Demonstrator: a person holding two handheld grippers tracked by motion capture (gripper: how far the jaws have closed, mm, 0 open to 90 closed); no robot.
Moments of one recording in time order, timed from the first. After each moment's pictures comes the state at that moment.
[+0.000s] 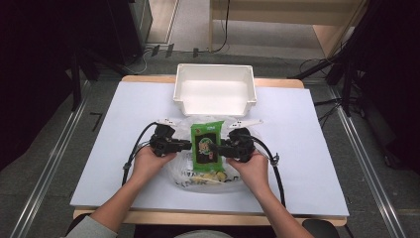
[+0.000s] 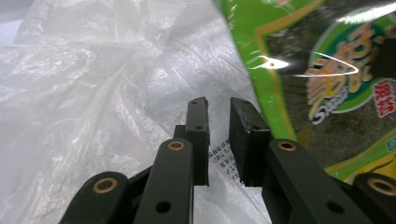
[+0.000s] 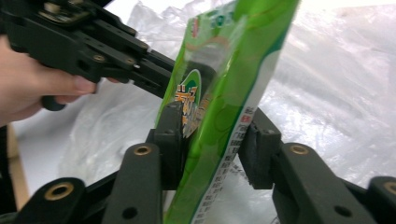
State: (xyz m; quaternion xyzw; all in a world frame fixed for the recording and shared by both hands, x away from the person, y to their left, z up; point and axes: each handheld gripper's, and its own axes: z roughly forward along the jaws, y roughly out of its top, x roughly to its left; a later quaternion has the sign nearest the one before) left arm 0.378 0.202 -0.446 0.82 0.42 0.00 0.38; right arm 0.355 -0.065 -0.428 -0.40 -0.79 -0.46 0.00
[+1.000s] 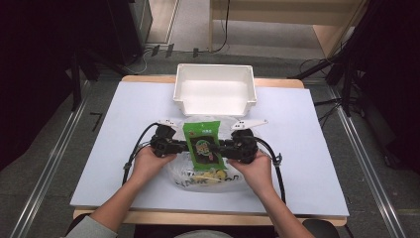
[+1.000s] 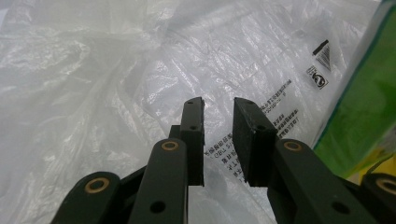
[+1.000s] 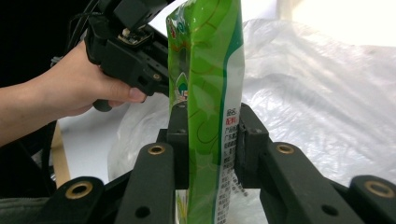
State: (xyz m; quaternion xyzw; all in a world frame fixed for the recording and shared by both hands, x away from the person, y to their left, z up) left arm 0.378 0.202 -0.450 0.83 0.42 -0.01 0.38; right arm 0.343 -0.071 -0.409 -0.35 -0.79 -0.50 0.01
